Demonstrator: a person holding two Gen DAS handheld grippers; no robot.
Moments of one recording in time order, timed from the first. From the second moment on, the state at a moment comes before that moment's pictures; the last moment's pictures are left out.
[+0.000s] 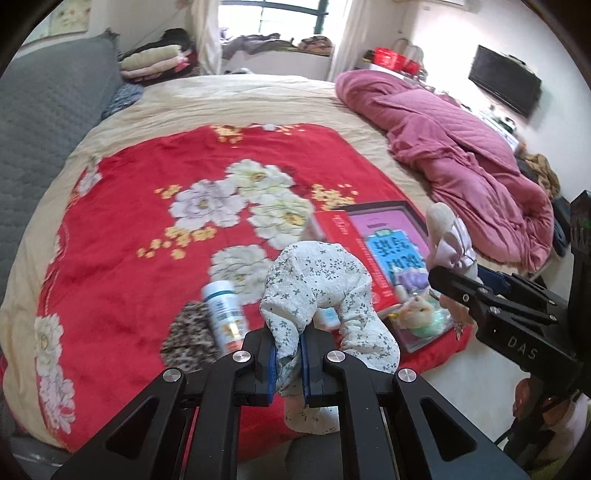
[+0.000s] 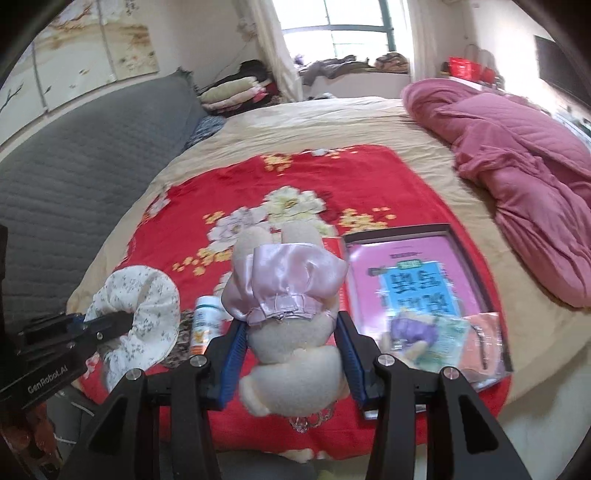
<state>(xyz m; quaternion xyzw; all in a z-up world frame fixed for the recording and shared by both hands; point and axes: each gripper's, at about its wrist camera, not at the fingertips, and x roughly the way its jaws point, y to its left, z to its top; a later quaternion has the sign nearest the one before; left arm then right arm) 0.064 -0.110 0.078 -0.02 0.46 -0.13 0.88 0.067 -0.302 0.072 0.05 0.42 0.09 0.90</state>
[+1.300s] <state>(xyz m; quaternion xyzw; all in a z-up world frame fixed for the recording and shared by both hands) 0.122 -0.354 -0.008 0.05 0.53 -0.29 0.80 0.073 -0.508 0.024 0.18 0.43 -0.07 0.88</state>
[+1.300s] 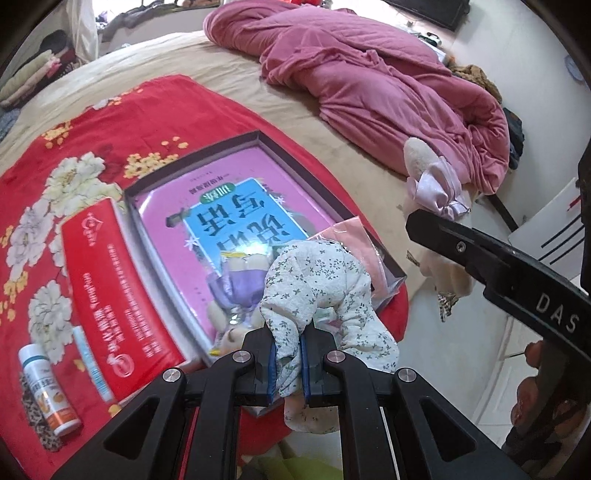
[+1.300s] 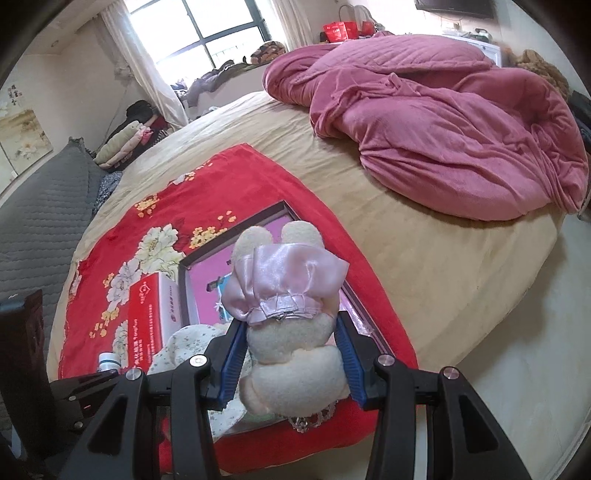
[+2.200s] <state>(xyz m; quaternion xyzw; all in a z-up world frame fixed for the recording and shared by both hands) 0.165 -0.371 -0.057 0.08 0.55 -0.26 0.79 0.108 -0.502 -0.035 0.17 0.49 -0.05 0.85</state>
